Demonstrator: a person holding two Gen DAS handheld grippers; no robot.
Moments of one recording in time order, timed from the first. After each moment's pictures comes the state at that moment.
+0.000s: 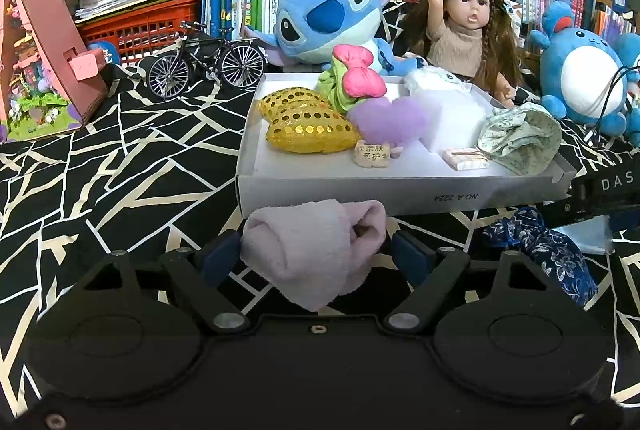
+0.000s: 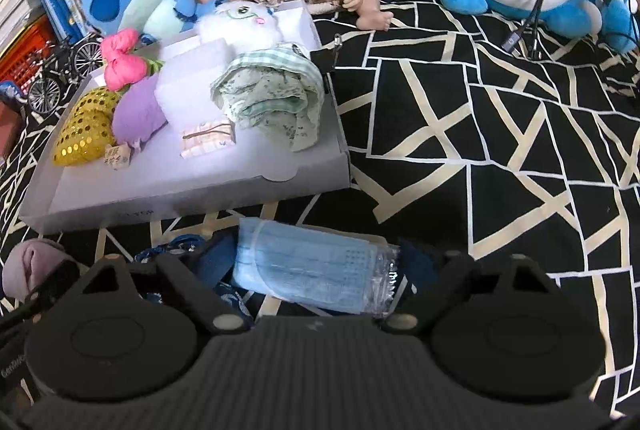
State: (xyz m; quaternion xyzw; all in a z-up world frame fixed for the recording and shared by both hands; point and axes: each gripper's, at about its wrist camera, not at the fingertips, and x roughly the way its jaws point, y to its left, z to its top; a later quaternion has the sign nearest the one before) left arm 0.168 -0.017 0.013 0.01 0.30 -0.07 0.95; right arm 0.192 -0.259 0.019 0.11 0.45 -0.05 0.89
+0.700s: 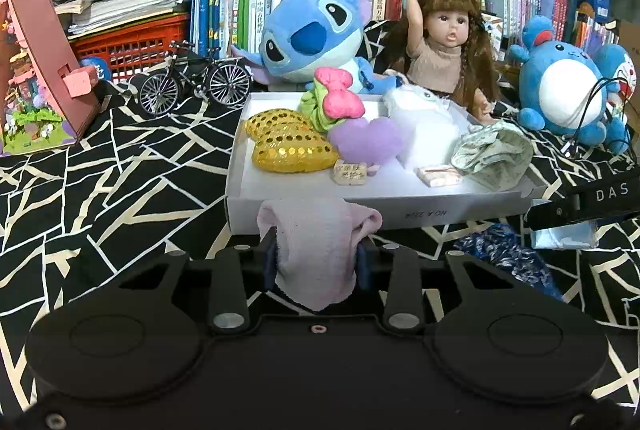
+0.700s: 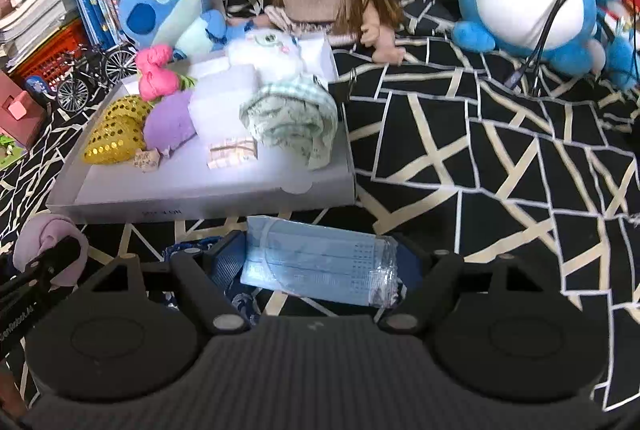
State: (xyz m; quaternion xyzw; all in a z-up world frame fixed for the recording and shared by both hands) left arm 0.153 -0.018 0.034 0.00 0.29 -0.09 0.95; right arm 0.172 -0.259 0.043 0.08 0.41 -0.02 0.91
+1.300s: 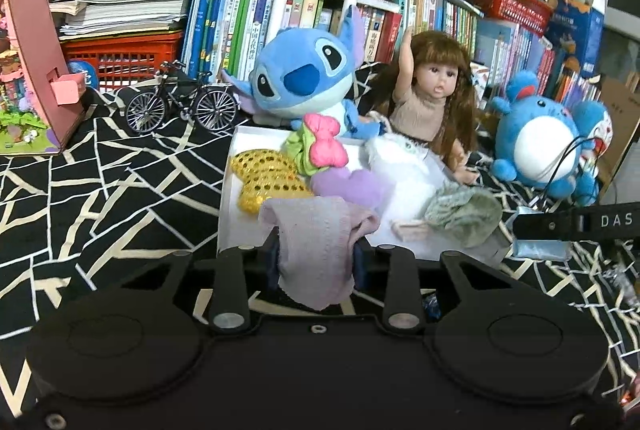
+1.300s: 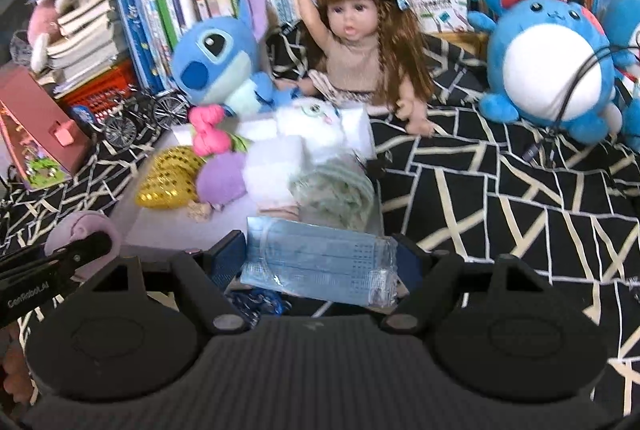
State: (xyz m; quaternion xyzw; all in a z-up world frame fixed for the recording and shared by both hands) left arm 0.166 0.004 0.073 -0.06 0.28 -0.13 0.95; right arm 0.168 -0.255 0.090 0.07 0.35 0.03 0.93
